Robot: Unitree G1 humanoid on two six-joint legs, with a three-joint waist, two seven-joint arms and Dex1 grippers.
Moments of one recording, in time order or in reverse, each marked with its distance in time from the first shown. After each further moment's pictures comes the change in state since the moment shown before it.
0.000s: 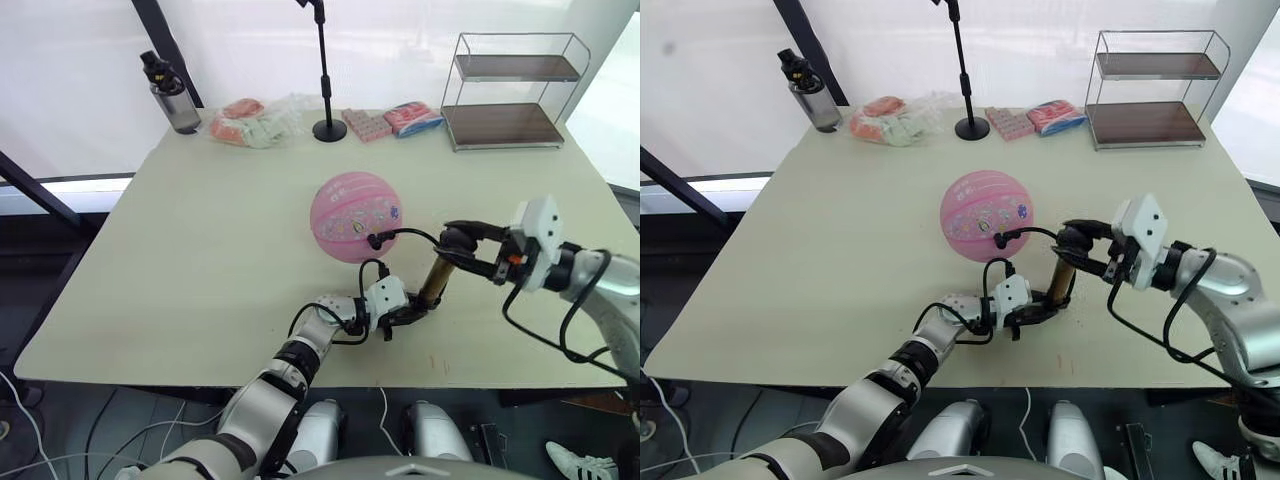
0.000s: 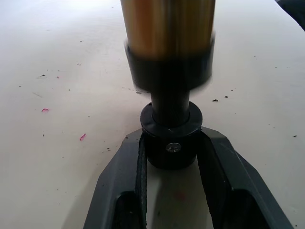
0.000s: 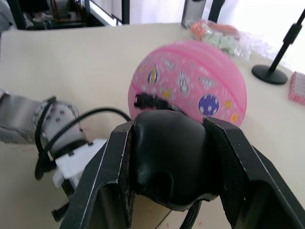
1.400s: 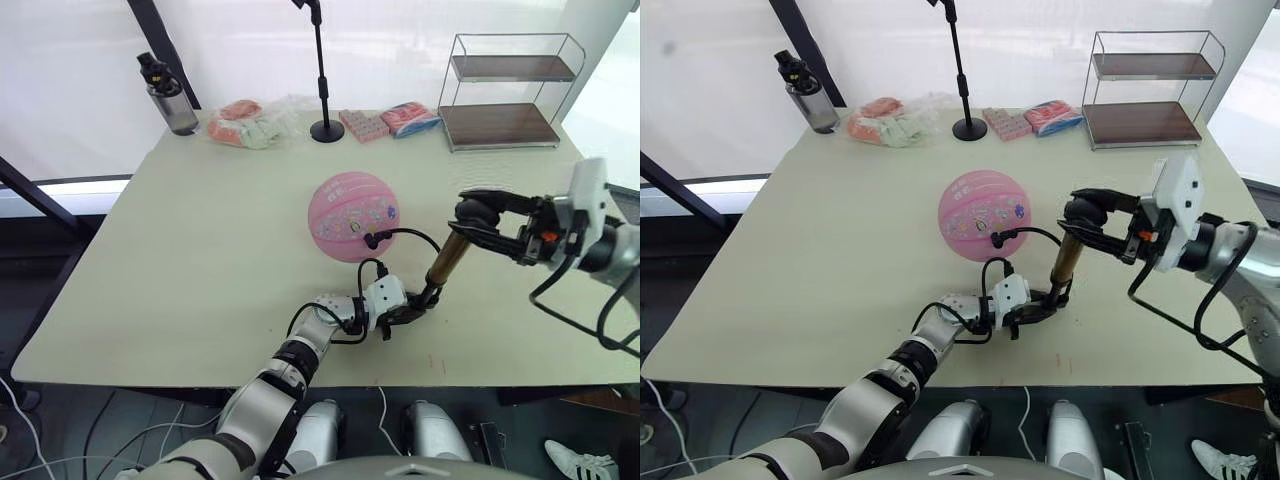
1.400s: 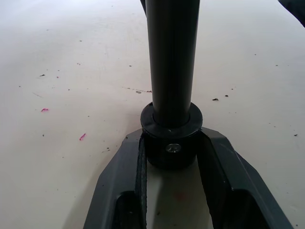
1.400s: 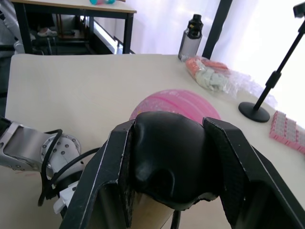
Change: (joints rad) left arm 0.000 0.005 -0.002 0.001 0.002 0.001 0.007; right arm 0.019 -0.014 -0.029 -0.052 0.050 -0.025 -0.022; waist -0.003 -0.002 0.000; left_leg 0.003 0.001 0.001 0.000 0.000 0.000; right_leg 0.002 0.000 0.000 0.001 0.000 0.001
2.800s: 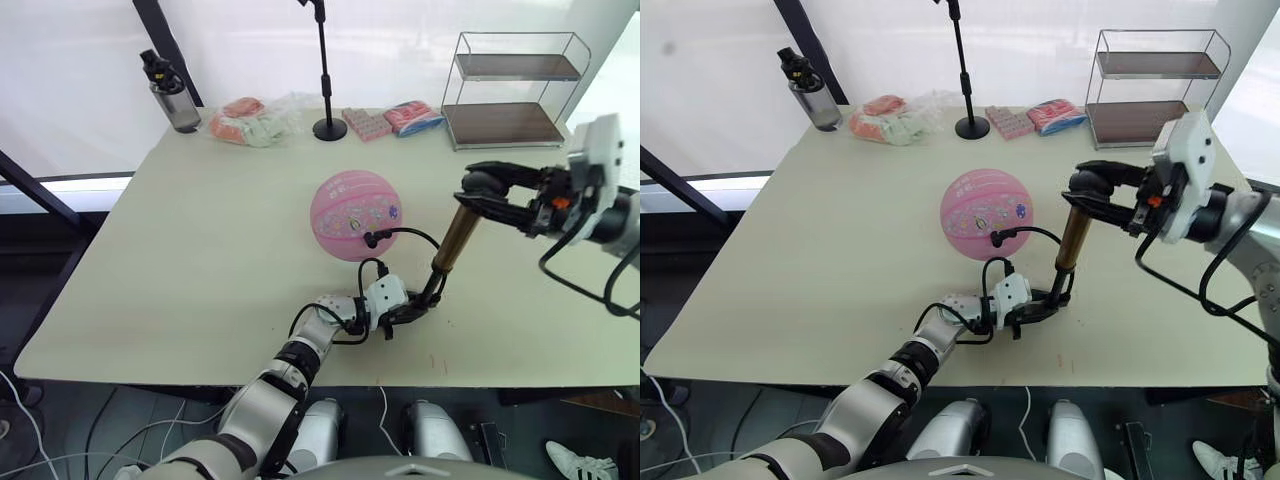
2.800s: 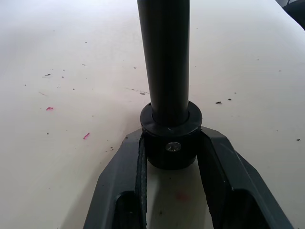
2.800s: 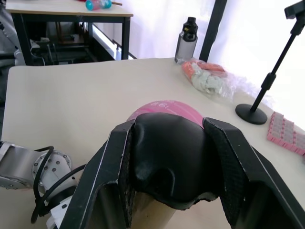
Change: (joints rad) left arm 0.002 -0.009 0.004 0.000 -0.012 -0.001 0.008; right arm -0.241 -0.092 -0.093 0.039 0.143 0.231 -0.010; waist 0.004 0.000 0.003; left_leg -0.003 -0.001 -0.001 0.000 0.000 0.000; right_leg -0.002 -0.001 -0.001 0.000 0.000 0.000
